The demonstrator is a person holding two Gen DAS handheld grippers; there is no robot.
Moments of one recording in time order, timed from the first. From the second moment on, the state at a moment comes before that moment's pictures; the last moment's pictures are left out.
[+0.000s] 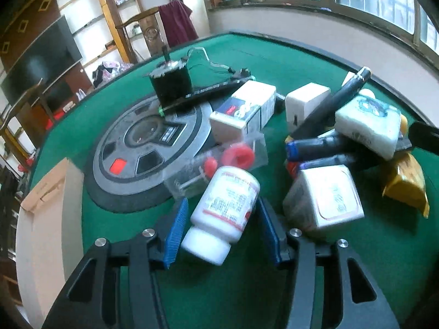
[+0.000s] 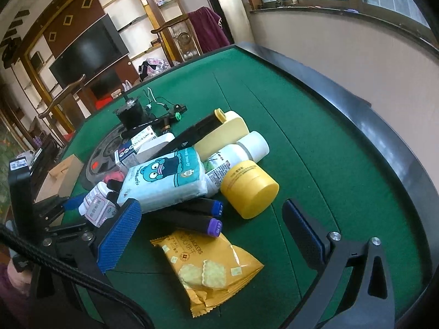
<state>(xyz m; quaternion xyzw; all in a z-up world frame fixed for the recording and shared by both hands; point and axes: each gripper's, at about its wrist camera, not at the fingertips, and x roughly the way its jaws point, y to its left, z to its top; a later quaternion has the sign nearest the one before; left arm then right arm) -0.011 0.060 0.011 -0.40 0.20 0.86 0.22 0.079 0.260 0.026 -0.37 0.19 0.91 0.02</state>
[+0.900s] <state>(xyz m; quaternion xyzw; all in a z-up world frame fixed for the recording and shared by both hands) 0.067 -0.088 0.068 -0.41 -0.06 0.89 0.21 0.028 0.120 0.023 -0.47 0.07 0.88 -0.03</state>
